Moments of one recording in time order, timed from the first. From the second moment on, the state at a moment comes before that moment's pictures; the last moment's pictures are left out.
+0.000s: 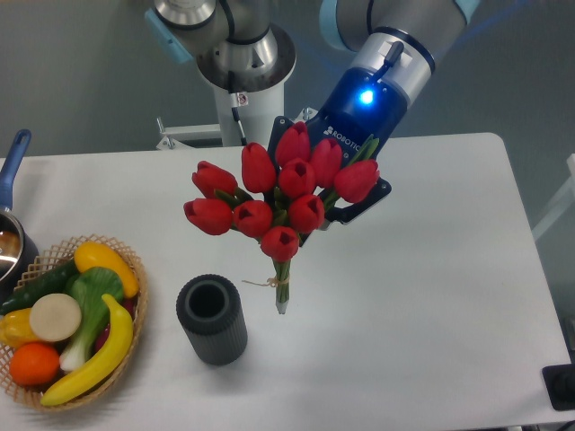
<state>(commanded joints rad) 2.67 -1.76 -1.55 -0.75 0.42 0.73</state>
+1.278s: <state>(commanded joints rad) 2.67 -1.76 -1.57 -0.75 0.43 0.74</state>
